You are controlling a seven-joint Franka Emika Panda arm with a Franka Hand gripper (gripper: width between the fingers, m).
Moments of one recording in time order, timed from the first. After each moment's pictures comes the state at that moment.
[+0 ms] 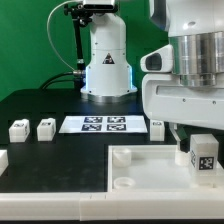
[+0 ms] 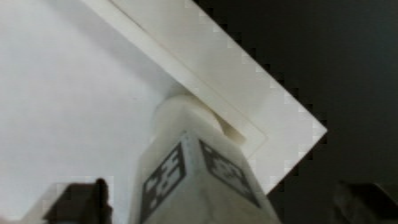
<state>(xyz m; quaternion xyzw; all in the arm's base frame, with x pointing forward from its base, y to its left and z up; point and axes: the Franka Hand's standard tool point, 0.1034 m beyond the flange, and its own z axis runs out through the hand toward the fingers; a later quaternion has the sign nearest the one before) 0.641 0.122 0.072 -0.93 0.36 -0.03 0.06</state>
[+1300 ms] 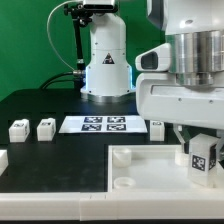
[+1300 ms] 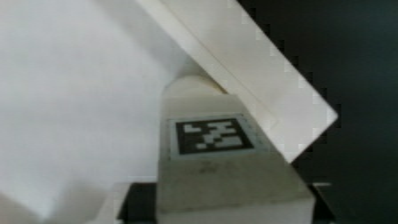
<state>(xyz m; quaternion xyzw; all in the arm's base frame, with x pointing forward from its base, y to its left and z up) 0.639 0.114 0.073 -0.84 0.53 -0.03 0.07</state>
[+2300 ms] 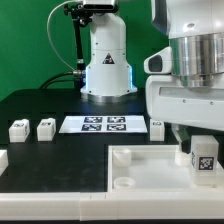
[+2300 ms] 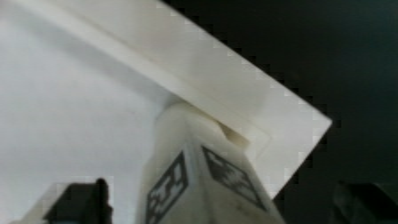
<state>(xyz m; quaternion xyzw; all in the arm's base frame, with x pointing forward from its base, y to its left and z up) 0.637 0.123 0.069 -0.92 0.39 -0.05 0.07</state>
